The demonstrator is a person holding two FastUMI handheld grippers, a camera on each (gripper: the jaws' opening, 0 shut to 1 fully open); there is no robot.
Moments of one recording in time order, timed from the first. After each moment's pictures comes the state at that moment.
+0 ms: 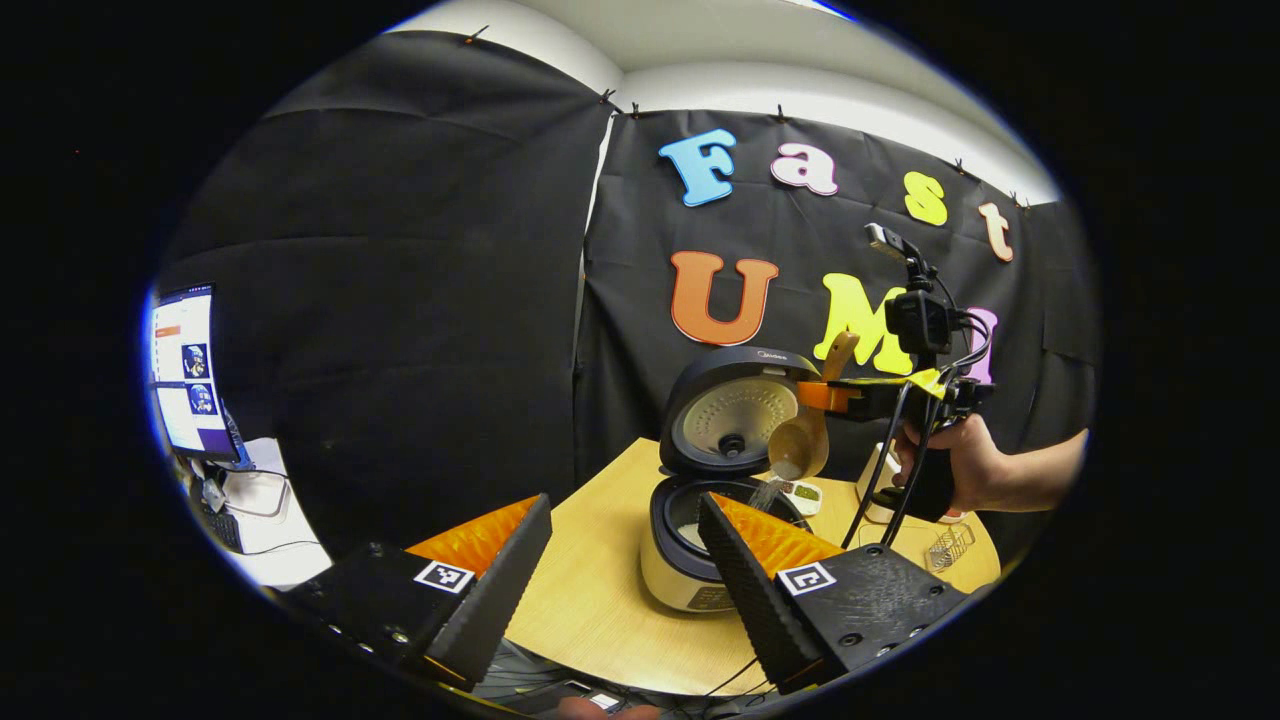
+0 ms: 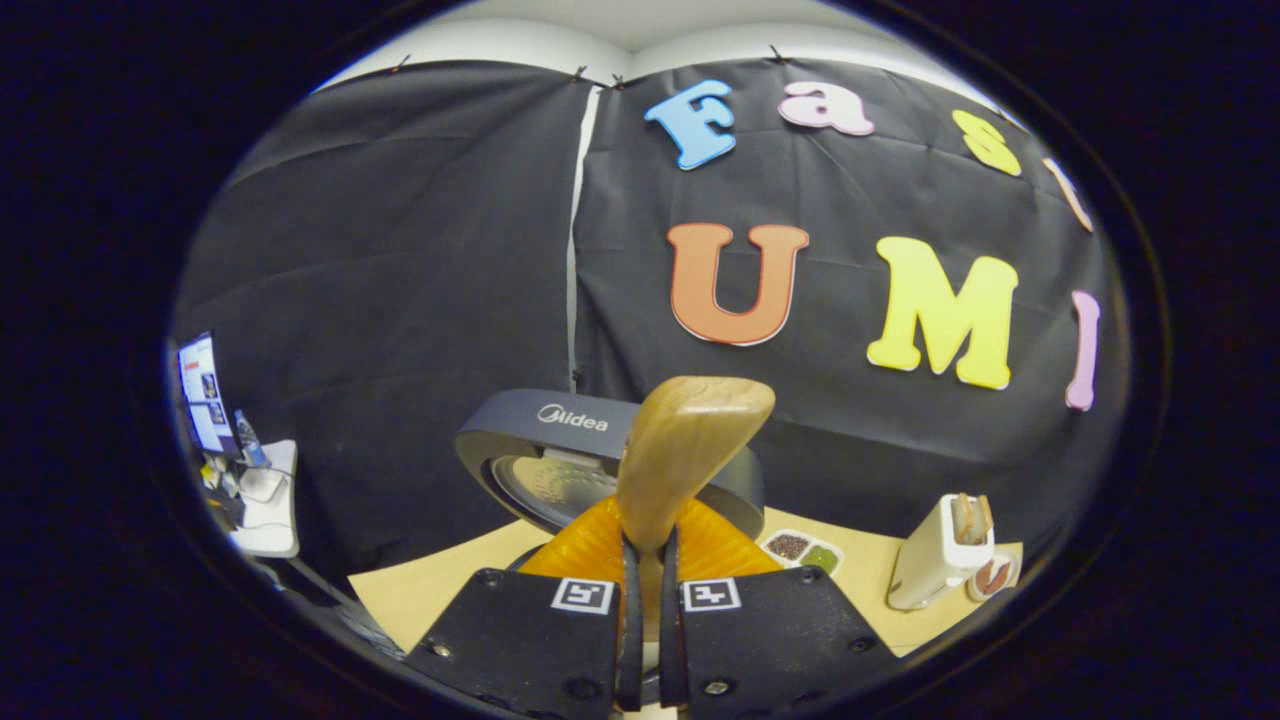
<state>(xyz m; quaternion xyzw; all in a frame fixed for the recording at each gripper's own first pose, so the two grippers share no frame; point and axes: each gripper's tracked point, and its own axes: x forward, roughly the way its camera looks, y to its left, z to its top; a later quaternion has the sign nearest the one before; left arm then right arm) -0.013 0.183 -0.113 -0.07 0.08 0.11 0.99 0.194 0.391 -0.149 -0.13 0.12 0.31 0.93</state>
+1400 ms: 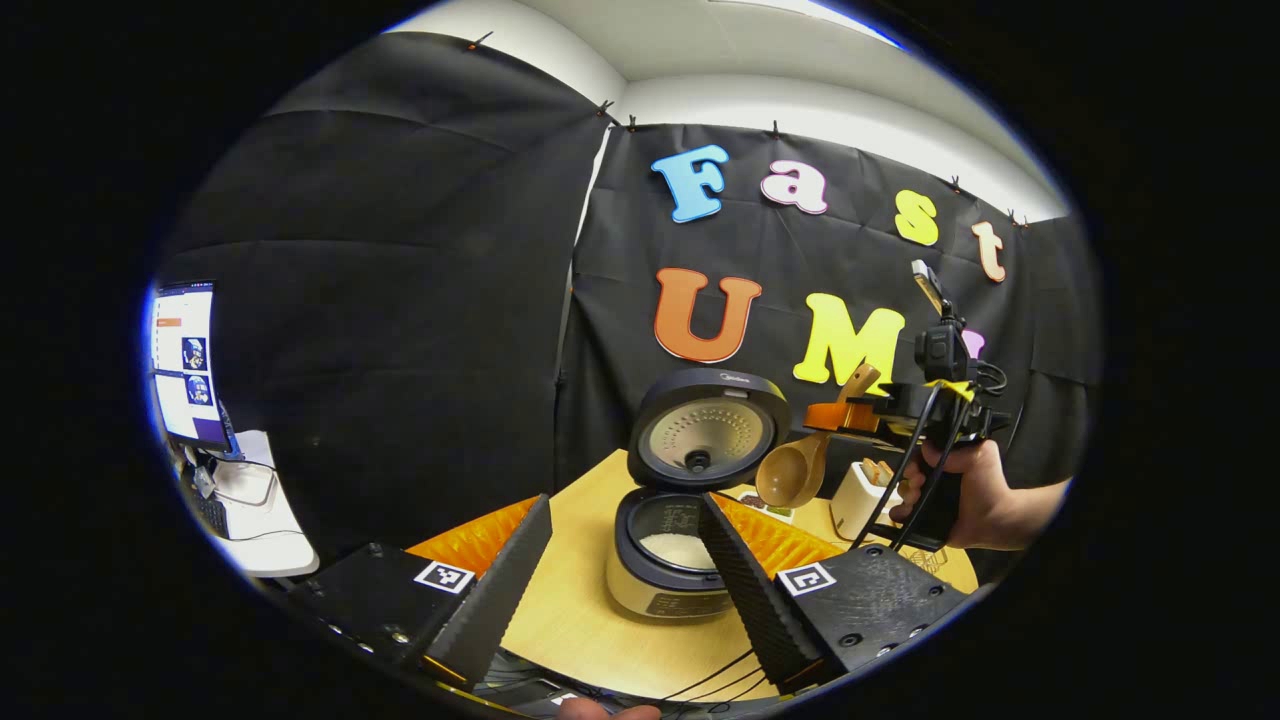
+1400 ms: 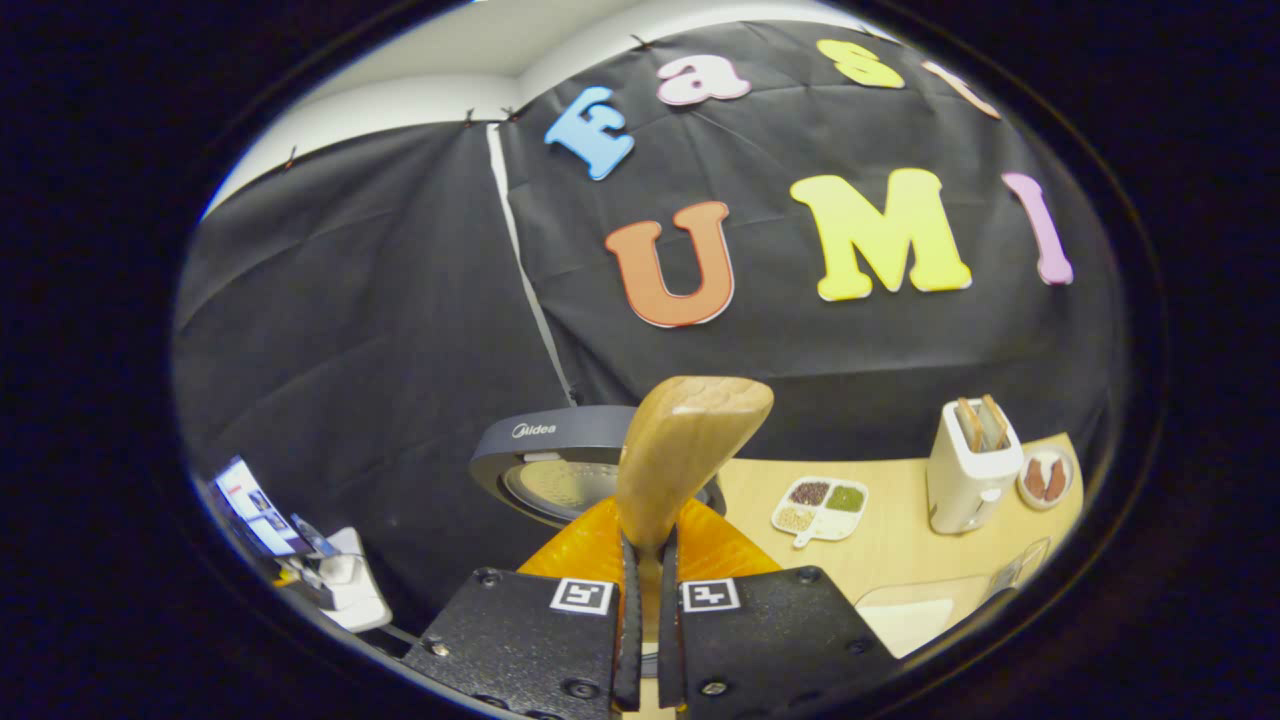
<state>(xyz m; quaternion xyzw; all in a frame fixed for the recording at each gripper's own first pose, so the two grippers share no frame) -0.014 0.142 -0.091 -0.09 0.06 0.09 0.99 0.162 0.321 -0.127 0.08 0.21 0.29 0.93</state>
